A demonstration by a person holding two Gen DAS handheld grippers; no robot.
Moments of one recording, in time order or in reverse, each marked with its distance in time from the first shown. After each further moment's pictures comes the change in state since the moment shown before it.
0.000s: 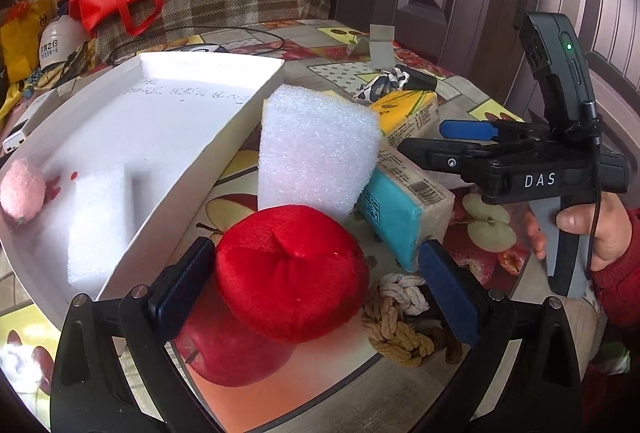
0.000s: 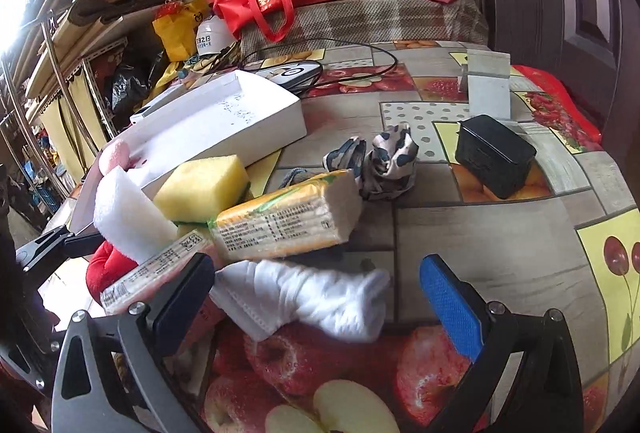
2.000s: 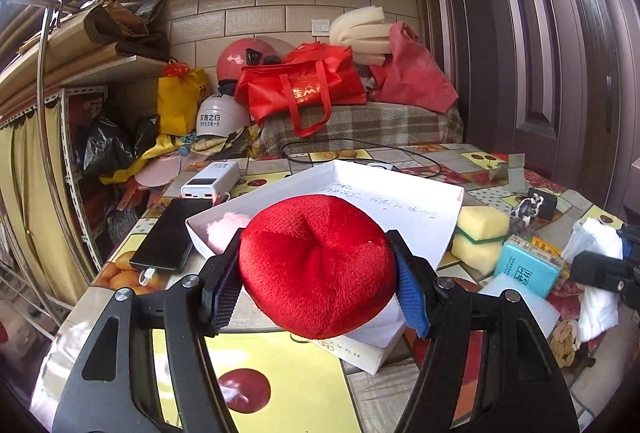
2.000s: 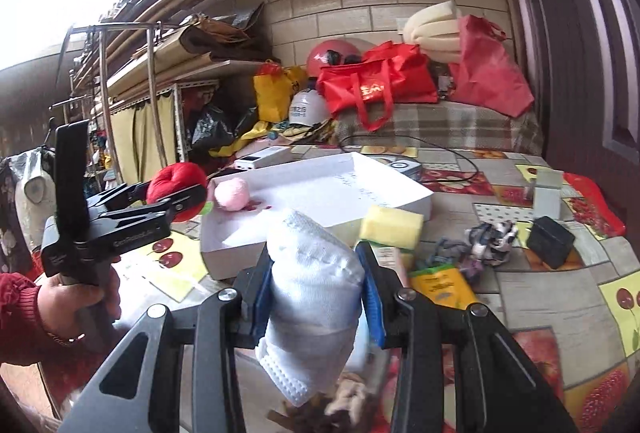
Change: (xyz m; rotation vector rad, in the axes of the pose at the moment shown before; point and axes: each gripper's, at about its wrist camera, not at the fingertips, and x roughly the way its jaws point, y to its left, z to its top) left arm -0.102 0.092 -0.039 -0.142 -0.468 0.454; right arm -0.065 0.121 -0.034 -0.222 -0.337 0.157
